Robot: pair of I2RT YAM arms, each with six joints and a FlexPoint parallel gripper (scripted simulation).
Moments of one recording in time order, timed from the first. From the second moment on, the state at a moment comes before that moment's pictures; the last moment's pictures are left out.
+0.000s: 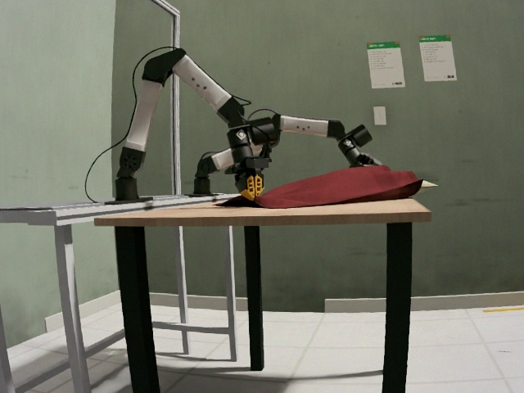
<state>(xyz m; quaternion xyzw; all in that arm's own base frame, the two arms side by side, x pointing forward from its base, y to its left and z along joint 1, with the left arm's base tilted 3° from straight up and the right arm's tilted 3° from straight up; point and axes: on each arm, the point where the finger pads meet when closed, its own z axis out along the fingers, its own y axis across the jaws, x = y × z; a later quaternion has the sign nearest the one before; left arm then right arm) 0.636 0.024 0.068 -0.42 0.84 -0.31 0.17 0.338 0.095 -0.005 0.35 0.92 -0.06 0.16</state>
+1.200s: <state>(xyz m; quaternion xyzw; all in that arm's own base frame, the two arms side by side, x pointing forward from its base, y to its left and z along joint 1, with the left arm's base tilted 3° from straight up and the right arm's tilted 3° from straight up) 0.636 0.024 0.068 -0.42 0.84 -0.31 0.17 0.343 0.098 0.024 0.35 0.92 -0.05 0.17</state>
